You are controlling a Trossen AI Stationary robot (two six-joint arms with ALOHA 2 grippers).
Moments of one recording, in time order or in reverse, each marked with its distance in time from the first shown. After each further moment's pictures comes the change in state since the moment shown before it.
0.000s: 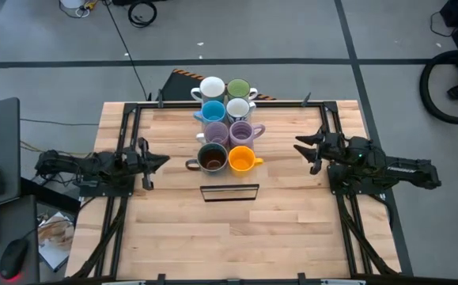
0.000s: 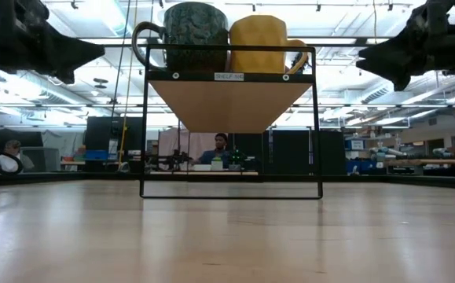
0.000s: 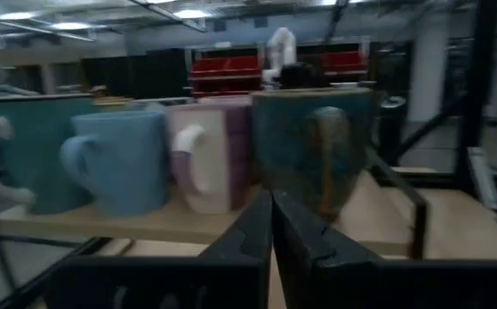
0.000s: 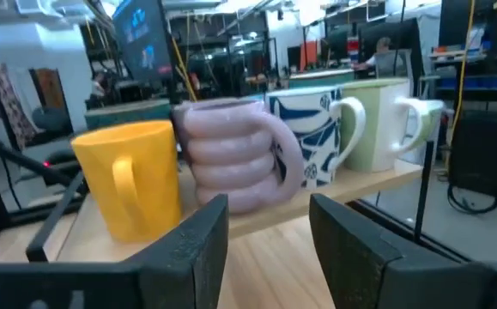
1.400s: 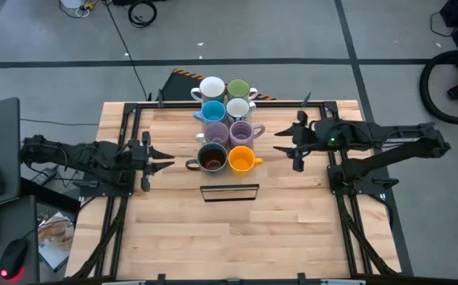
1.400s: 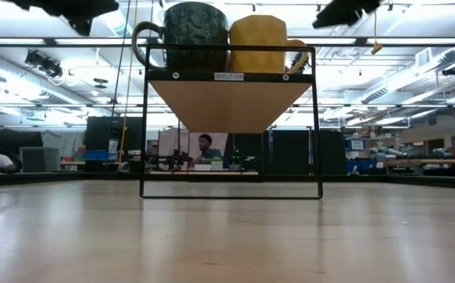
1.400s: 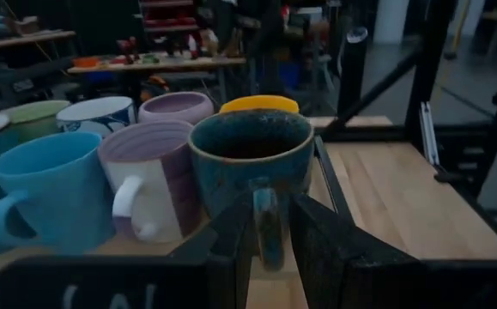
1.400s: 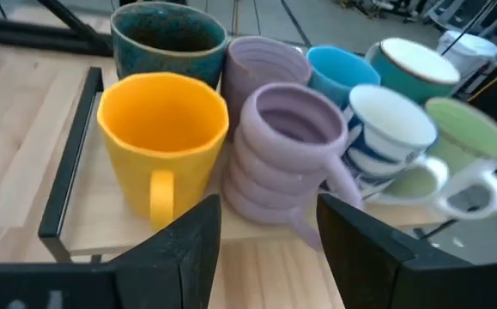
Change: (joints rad) left arm -0.043 0.474 0.503 -0.304 0.089 -0.070; right arm 0.189 0.829 0.835 -0.538 0.112 -0.236
